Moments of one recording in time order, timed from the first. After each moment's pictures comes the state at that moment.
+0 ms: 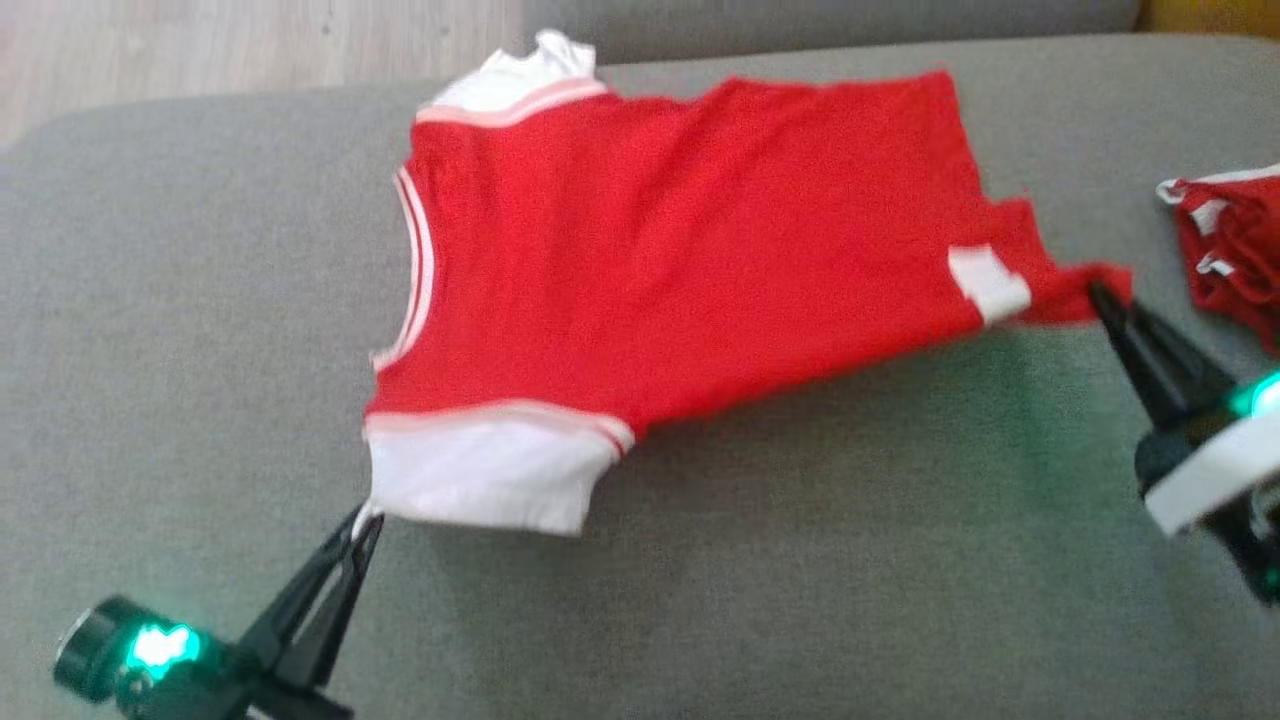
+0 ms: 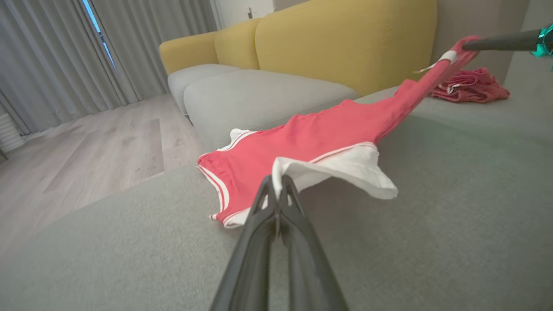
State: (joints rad) left arm 0.10 0.57 -0.38 -0.15 -0.26 -0.03 -0.21; right arm -0.46 -0.81 0.79 0.28 1.01 0.13 -0.26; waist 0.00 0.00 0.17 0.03
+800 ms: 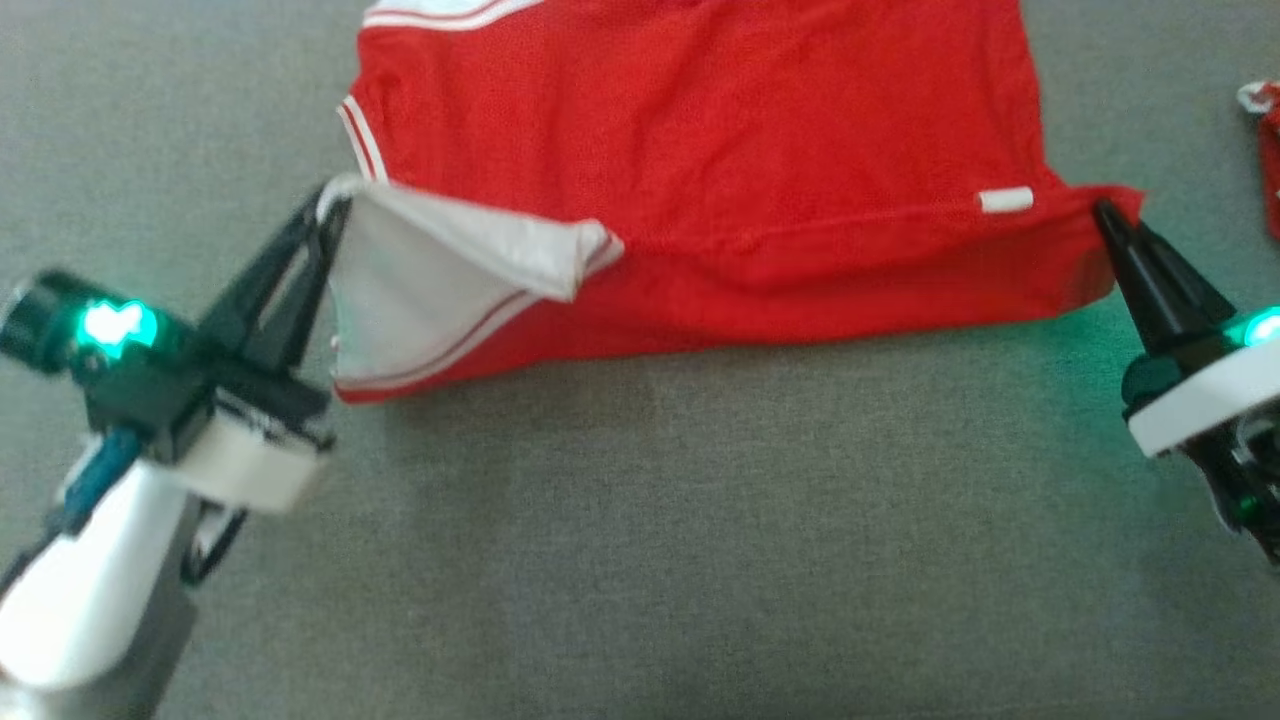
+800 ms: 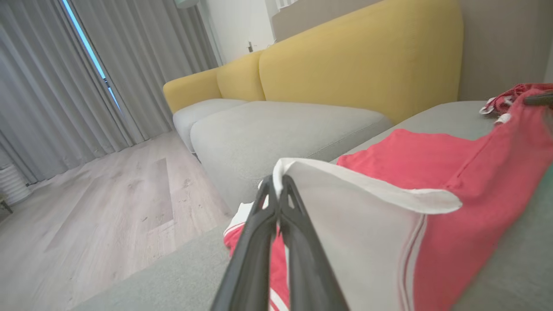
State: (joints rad) left arm -0.43 0.51 -0.42 0.08 -0.26 -0.10 -0.21; right arm -0.49 -0.72 0.67 0.30 0.96 0.13 -0.24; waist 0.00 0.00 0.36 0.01
